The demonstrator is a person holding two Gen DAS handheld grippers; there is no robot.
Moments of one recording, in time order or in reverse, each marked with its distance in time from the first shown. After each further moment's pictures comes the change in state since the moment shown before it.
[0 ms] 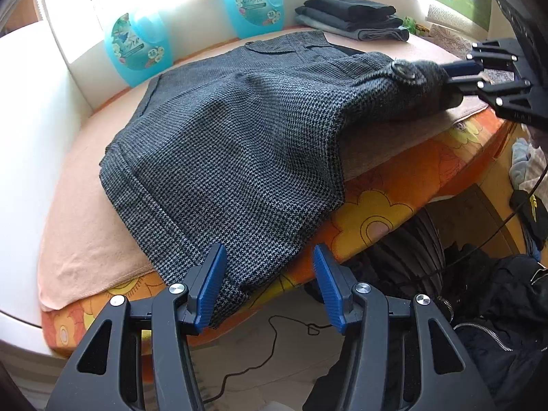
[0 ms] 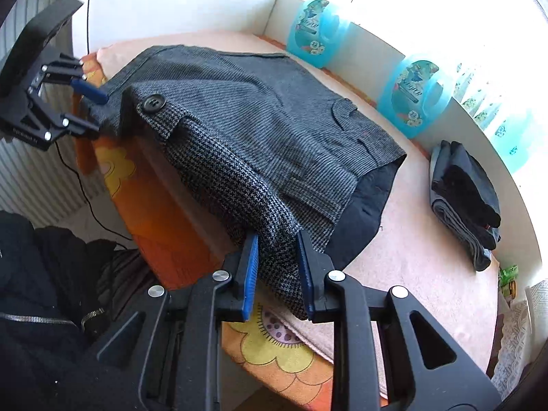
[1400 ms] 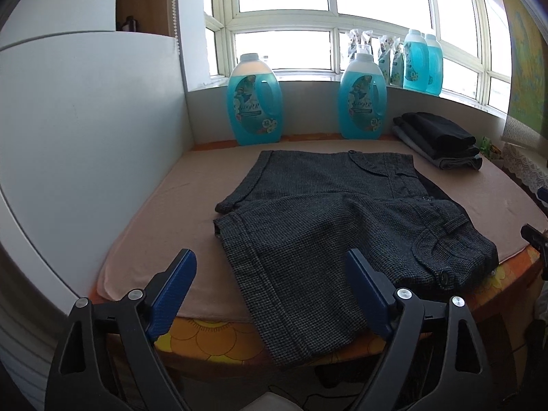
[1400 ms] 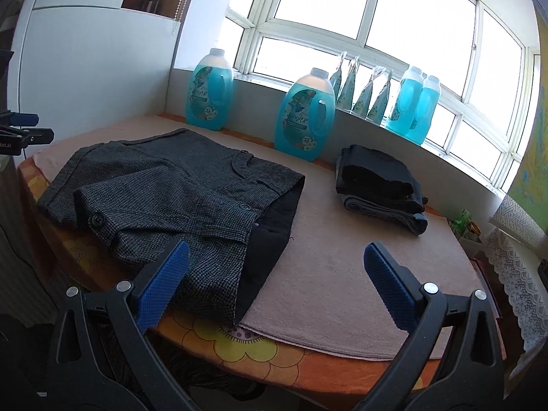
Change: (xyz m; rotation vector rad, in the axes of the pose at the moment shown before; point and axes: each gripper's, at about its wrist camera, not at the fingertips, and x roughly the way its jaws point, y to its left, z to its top) left arm -0.074 0.047 0.014 -0.363 -0.314 0.251; right arm -0.061 0.000 -0.029 0.253 -0.222 -0.279
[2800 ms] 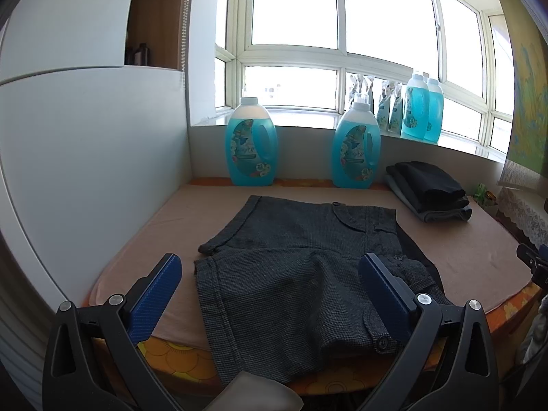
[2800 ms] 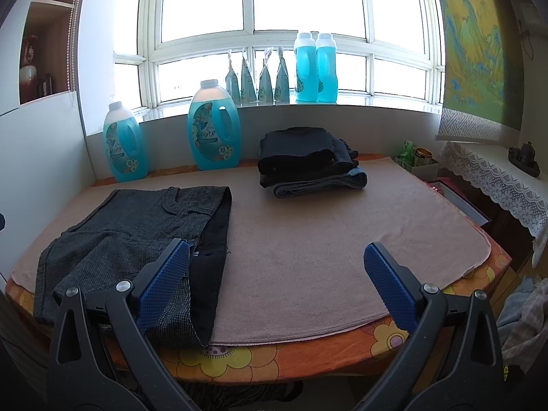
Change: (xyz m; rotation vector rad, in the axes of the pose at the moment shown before) left arm -0.036 -0.038 0.043 -0.103 -0.147 0.012; right arm -0.030 -0.081 0.000 0.503 -0.009 -0.234
